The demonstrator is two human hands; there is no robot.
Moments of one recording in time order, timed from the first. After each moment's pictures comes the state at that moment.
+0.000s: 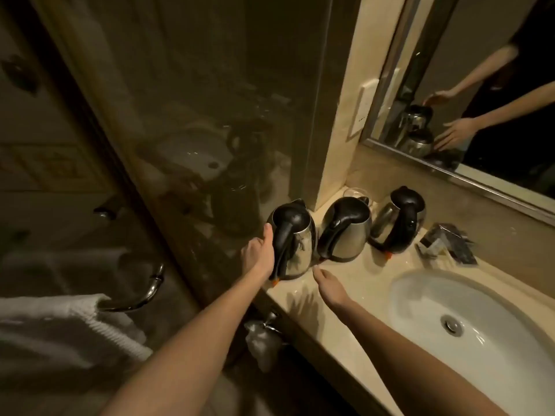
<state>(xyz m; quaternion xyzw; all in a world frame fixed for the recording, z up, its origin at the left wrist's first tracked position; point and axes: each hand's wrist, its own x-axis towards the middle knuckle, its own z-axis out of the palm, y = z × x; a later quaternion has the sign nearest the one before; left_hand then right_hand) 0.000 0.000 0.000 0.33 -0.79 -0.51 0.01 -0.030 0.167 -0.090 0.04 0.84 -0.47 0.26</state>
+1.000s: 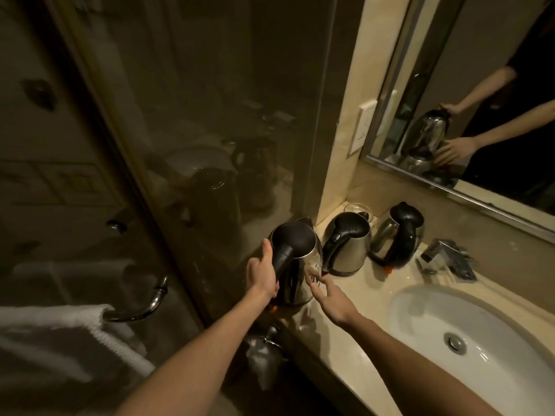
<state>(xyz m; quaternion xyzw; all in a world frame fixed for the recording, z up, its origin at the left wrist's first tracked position) 0.024 0.011 0.004 0.38 -0.67 -0.64 0.02 -0.028 0.187 -0.080 -0.07 0.90 -0.36 0.25</state>
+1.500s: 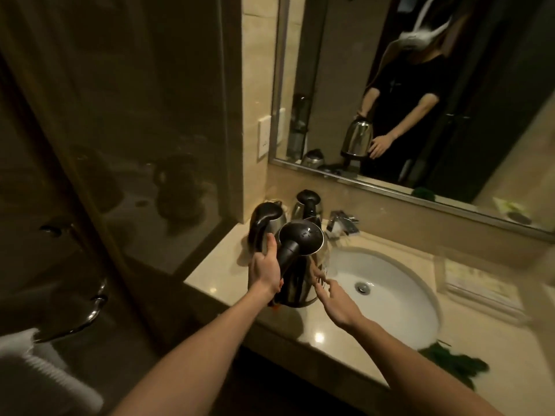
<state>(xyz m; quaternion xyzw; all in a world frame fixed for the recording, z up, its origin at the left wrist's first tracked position) 0.102 0.152 0.046 0.16 -0.71 -0.69 -0.04 0.121 0.336 -0.014 0.06 0.93 -0.35 0.11</state>
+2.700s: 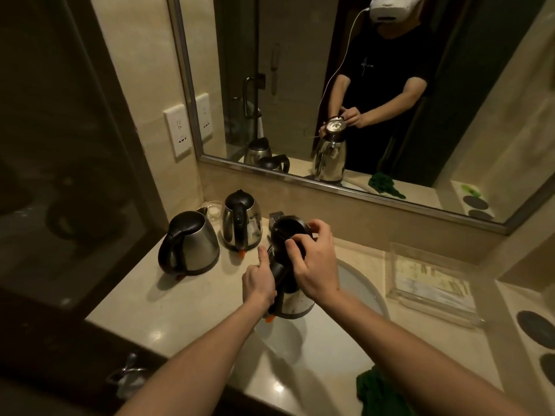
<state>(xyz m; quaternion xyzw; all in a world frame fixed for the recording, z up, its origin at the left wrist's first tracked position) 0.002 0.350 0.000 0.20 -0.76 -0.61 -0.06 0.021 0.464 0.052 -0.04 0.91 -0.34 -0.23</state>
